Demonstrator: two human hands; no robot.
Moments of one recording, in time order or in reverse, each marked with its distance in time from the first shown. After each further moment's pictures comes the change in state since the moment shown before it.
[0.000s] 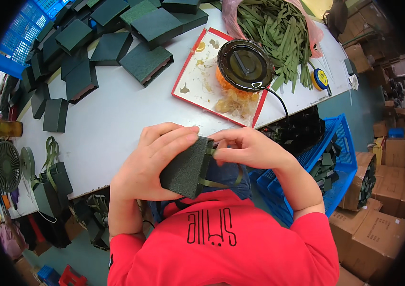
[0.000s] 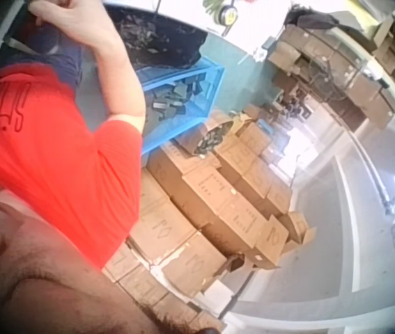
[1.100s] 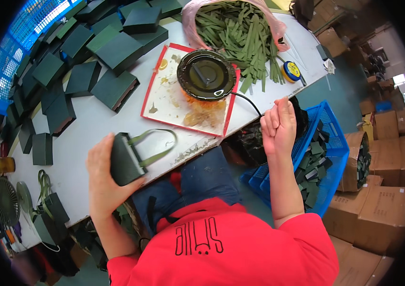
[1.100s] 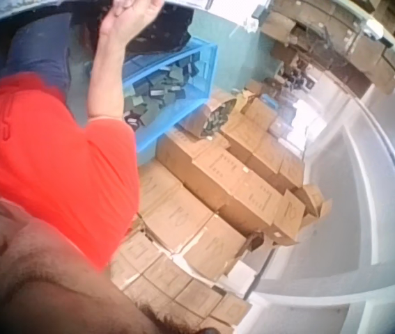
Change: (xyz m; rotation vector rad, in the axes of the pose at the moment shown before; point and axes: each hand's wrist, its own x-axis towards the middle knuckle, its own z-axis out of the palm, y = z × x) left_hand -0.028 -0.013 -0.013 0.462 0.181 -0.416; right_hand -0.035 0.050 -0.065 0.742 0.983 -0.720
